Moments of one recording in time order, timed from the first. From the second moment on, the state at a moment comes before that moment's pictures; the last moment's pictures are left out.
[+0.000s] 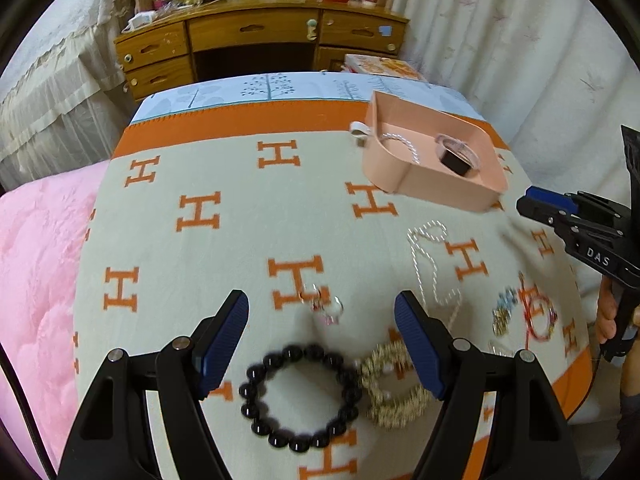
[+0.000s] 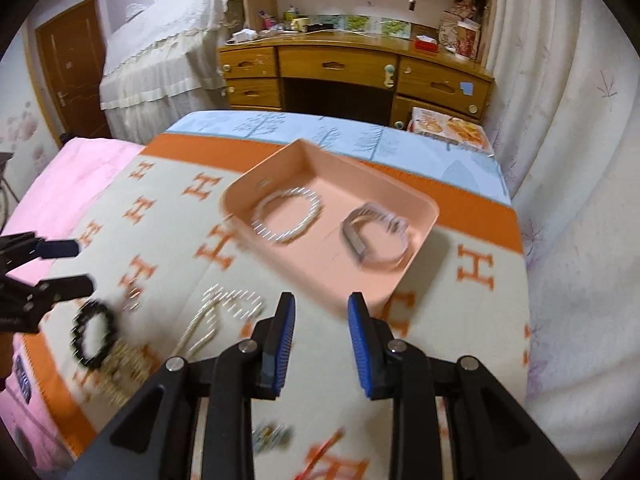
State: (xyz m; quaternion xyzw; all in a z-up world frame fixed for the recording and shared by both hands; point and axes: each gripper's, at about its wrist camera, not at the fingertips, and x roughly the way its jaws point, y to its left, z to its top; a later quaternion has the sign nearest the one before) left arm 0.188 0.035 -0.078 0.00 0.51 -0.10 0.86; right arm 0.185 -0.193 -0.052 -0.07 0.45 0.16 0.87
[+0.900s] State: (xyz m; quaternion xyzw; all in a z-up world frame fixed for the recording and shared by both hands) left arm 0.146 0.106 -0.134 -0.09 0.59 -0.05 0.80; right arm 0.131 -0.161 -0.079 -0.03 0.52 0.19 0.83
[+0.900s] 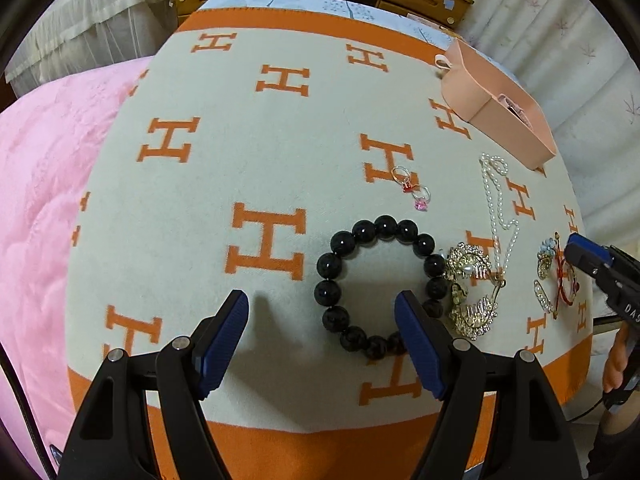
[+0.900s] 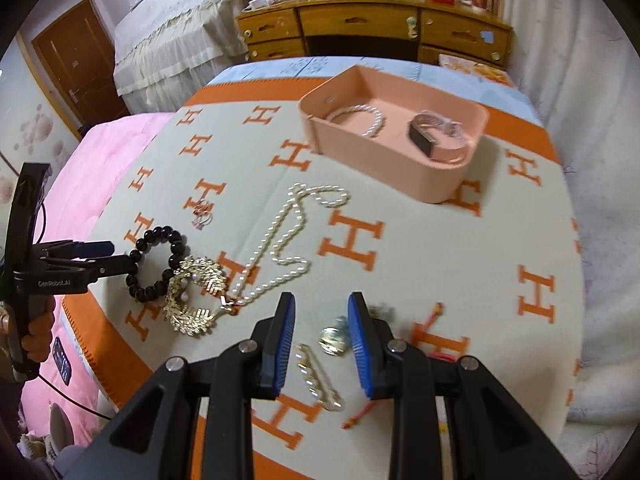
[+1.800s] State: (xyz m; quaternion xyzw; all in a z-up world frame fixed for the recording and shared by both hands) left arm 0.177 0.073 -0.153 0.01 0.62 -0.06 0.78; right arm 0.242 -0.101 -0.118 0.02 0.61 0.15 0.77
